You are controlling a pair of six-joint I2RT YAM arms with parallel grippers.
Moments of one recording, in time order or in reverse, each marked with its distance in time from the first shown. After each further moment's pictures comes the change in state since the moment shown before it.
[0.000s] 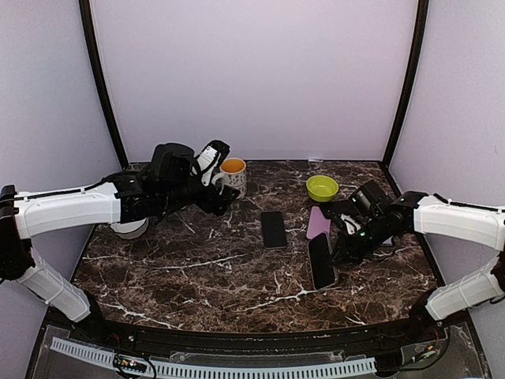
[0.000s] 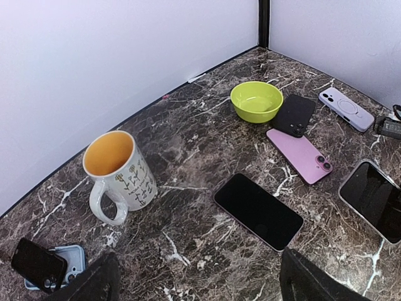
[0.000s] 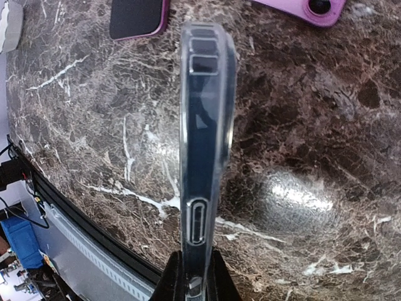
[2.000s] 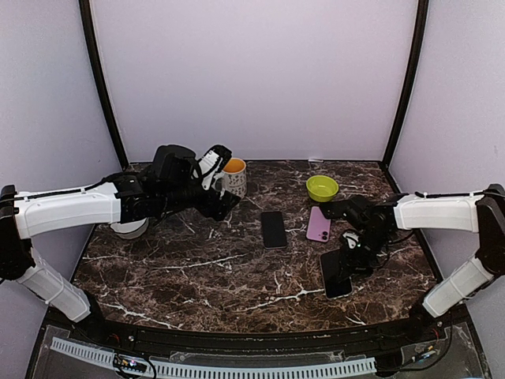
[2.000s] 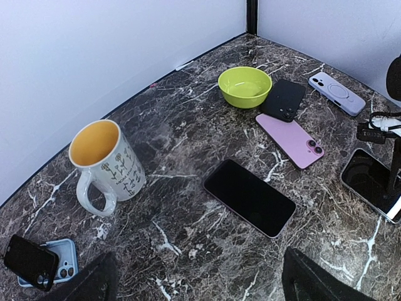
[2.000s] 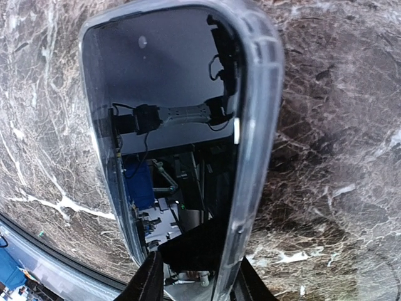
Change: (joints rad) left arm 0.004 0.001 0.000 -0.048 0.044 0.006; right arm -0.025 0.184 -0.006 -0.147 0.135 0.009
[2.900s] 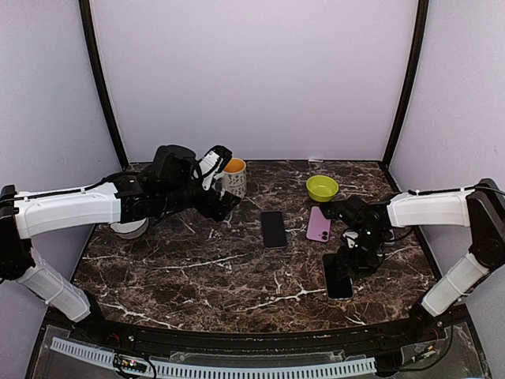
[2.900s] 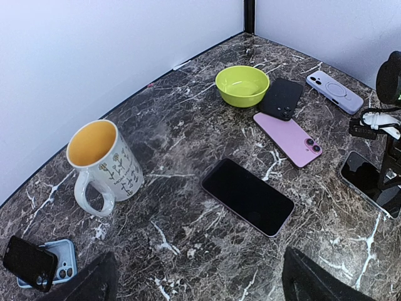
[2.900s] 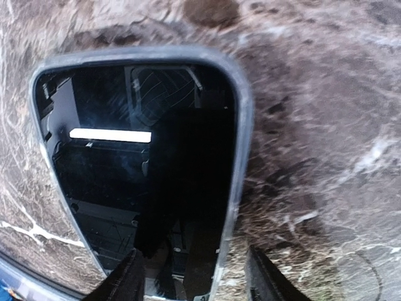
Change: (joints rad) left arm 0.000 0.000 0.000 -0.003 0.010 0.005; right arm 0.000 0.067 0.031 -0.013 0.109 -0.007
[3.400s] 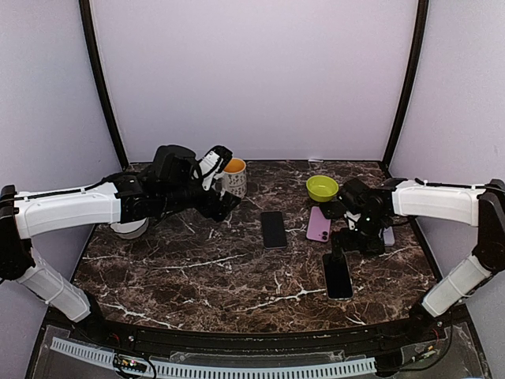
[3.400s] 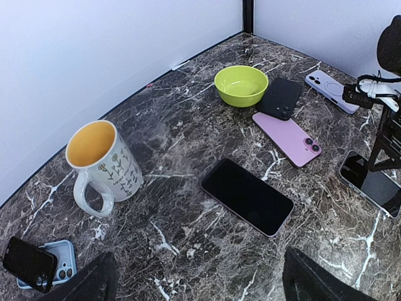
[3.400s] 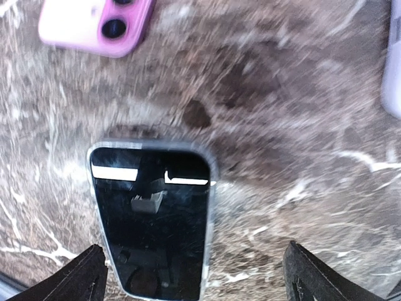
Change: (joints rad) left arm 0.000 0.000 0.000 0.000 0.004 0.004; right arm 0.000 -0.031 0.125 -0.054 0.159 0.000
